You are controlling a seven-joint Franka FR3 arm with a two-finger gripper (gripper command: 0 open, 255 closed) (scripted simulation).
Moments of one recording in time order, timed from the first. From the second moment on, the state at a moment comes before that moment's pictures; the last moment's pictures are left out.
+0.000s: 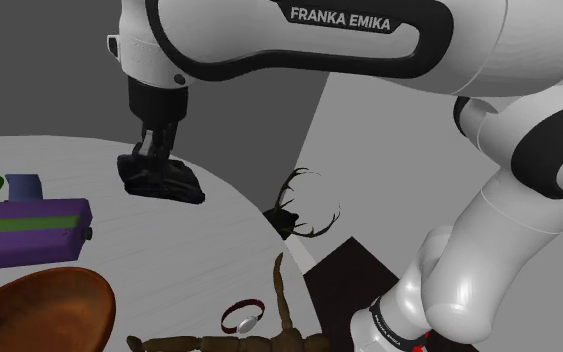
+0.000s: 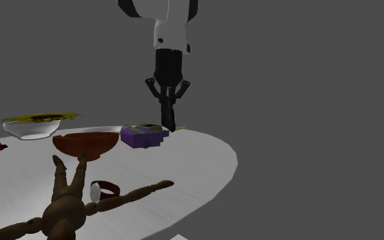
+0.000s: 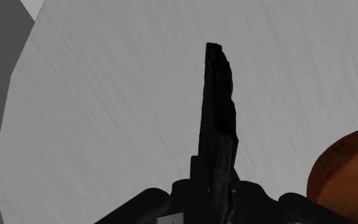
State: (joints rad) arm 0.35 0.11 0.37 -1.63 0.01 1.77 -0.17
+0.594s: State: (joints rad) arm 0.35 0.12 0.38 -1.49 0.01 1.65 -0.16
